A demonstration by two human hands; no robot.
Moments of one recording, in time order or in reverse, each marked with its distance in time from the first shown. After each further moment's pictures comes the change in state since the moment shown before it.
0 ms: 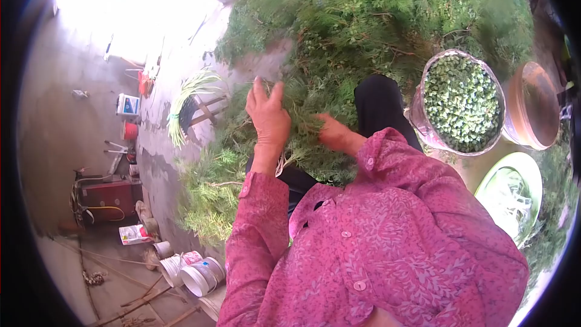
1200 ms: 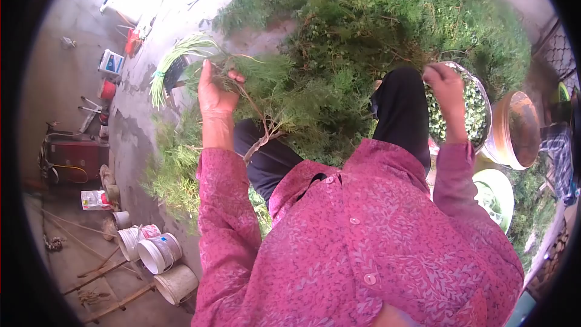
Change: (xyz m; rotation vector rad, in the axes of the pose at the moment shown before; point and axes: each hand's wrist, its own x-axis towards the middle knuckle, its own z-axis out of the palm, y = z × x) left_hand -0.023 -0.082 -0.064 -1.961 0.297 -1.057; right_hand -0.149 -0.145 -0.066 -1.111 0.876 -0.497
